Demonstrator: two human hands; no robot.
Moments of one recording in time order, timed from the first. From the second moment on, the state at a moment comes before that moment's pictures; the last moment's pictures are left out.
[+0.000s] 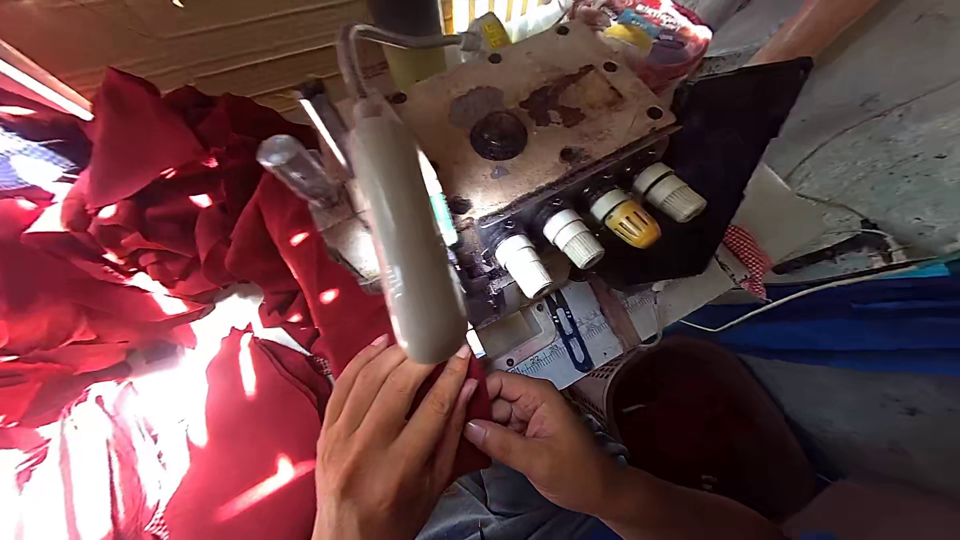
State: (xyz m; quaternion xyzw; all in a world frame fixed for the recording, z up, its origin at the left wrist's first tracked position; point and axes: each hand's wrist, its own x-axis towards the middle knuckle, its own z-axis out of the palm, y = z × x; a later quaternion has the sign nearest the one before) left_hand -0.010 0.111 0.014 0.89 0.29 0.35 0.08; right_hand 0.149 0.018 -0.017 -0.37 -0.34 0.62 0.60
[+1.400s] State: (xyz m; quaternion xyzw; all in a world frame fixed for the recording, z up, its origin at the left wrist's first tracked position) left_hand -0.041 0.046 -0.016 0.64 0.46 0.55 0.26; right_hand 0.136 -0.001 -0.020 -0.45 -0.36 0.52 0.63
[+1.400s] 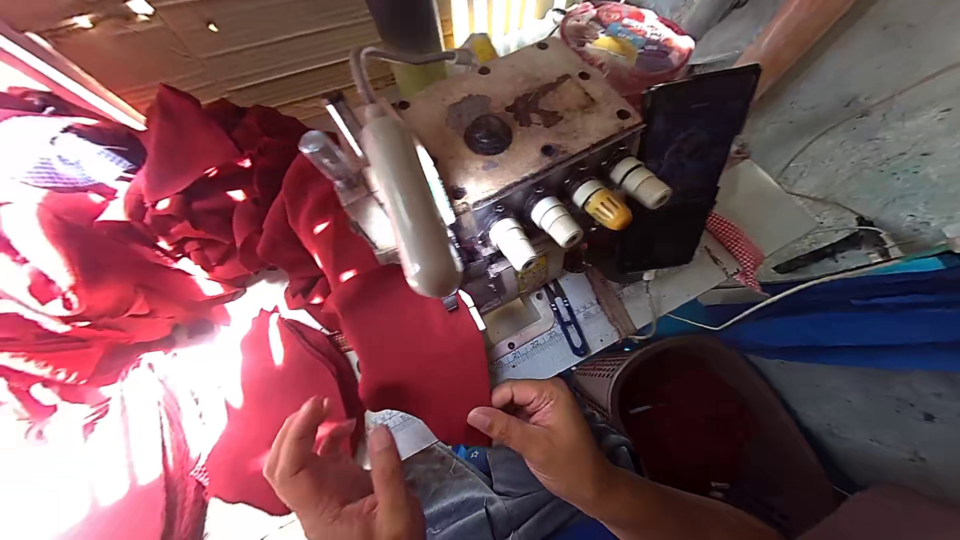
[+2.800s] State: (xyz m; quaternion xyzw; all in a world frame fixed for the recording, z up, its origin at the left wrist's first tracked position) left_hand -0.019 0.014 -0.037 0.56 0.42 0.47 0.54; right_hand 0.161 0.000 -0.025 -0.40 -0.36 0.63 0.56
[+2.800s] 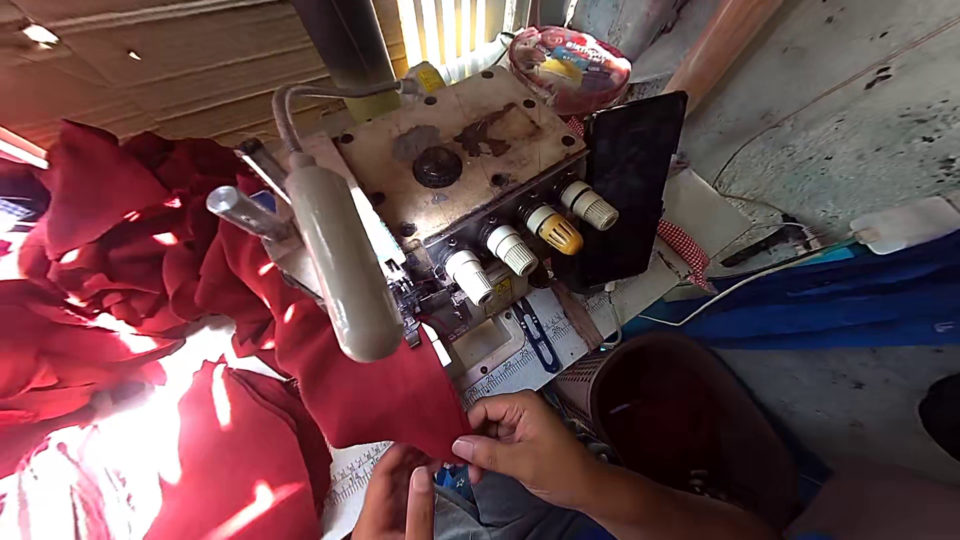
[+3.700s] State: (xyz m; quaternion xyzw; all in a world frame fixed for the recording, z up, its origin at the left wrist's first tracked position) left_hand 0.003 0.039 -0.013 0.45 0.44 0.48 0.61; right_hand 0.157 -0.001 -0.028 -0.40 -0.32 0.62 0.59
